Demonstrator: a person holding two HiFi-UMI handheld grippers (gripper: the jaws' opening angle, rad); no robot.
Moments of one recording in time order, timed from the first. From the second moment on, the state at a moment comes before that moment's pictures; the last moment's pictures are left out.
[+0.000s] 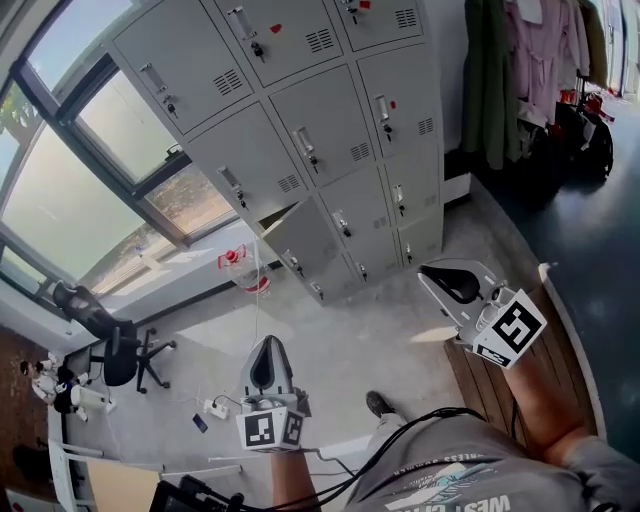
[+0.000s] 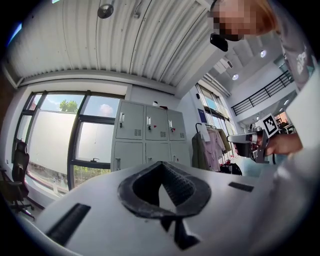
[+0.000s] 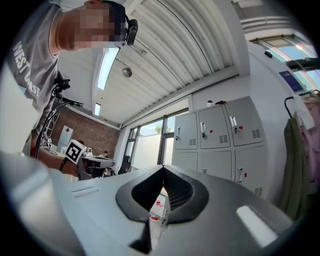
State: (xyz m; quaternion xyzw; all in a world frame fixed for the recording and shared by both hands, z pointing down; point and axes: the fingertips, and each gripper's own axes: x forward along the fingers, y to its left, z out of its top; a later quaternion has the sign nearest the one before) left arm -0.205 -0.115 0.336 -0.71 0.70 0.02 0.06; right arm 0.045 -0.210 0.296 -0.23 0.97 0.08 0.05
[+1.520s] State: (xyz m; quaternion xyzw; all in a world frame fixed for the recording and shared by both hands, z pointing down) left arm -0.091 0.293 0.288 -0.75 0.65 0.05 0.09; right arm 0.139 0.202 0.267 -0.24 0.96 0.09 0.05
